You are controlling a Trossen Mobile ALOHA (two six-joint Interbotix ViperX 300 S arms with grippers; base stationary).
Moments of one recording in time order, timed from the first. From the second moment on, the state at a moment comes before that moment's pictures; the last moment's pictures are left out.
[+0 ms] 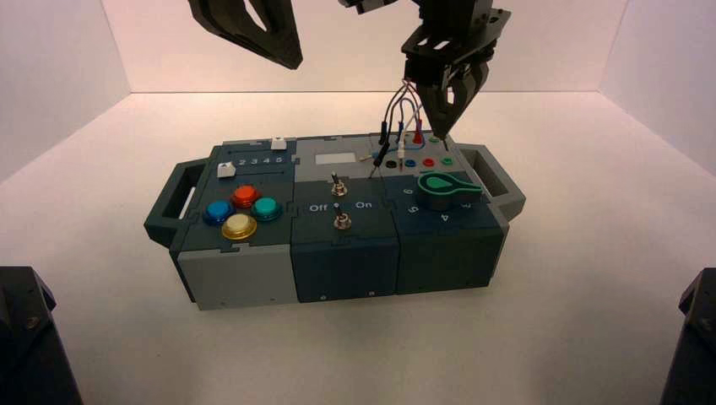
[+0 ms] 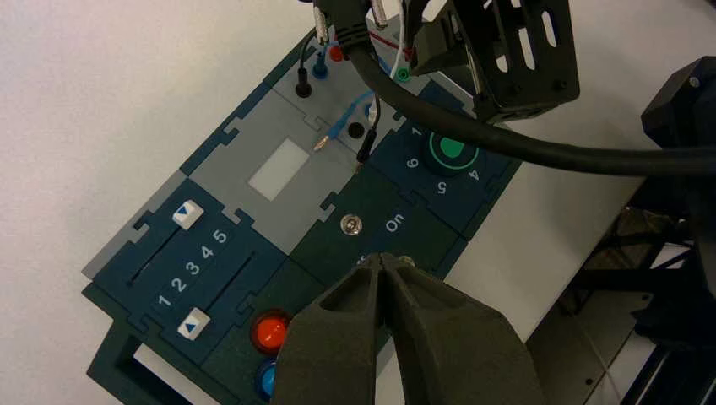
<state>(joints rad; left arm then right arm) -0.85 -0.54 0.92 -0.15 0.60 0.02 0.70 0.00 0.60 -0.13 0.86 -0.15</state>
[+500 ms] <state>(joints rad) -0.88 -0.45 0.87 -0.17 0.60 0.00 0.70 -0.04 0.63 -0.06 0.85 -0.15</state>
